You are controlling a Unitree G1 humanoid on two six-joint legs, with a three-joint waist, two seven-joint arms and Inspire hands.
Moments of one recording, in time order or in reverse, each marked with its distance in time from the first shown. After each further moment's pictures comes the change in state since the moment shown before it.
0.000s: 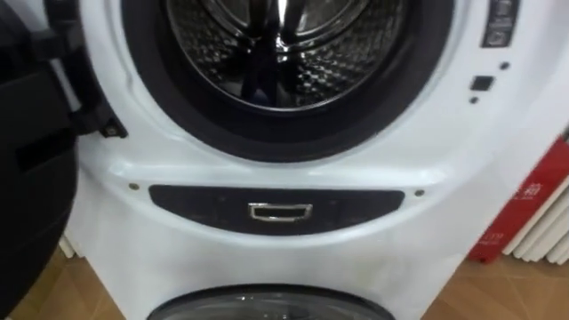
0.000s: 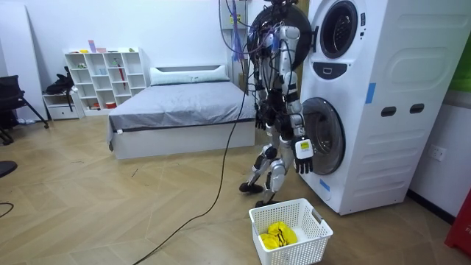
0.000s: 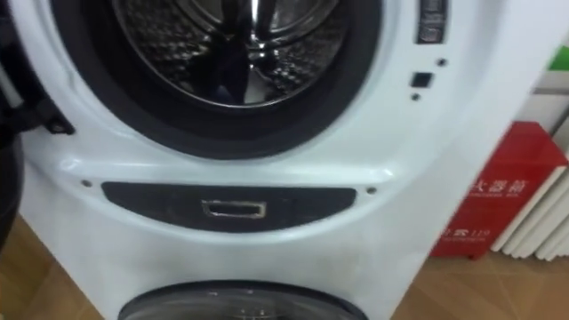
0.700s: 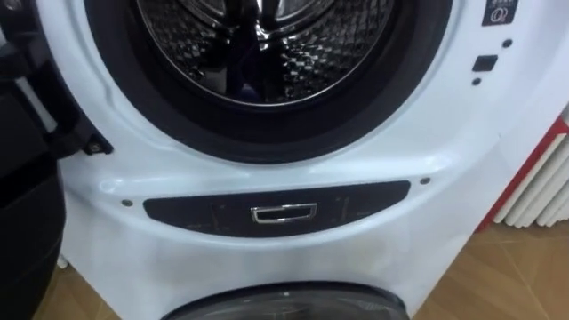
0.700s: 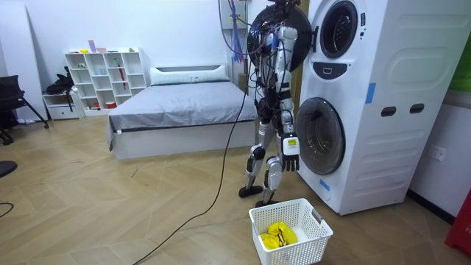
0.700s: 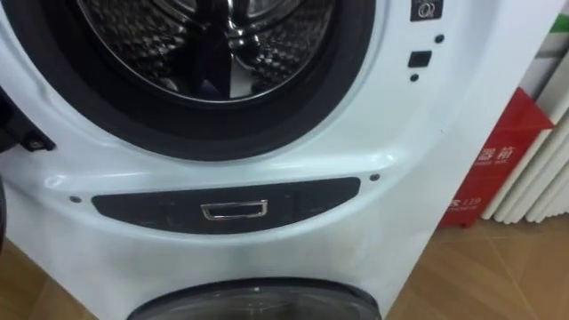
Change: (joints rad) left arm -0.052 0.002 -0.099 0.019 -0.195 -0.043 0.025; right arm 0.030 0.006 -0.026 0.011 -0.009 0.015 -0.042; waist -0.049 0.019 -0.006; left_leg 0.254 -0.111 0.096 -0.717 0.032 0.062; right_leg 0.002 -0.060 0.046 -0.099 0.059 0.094
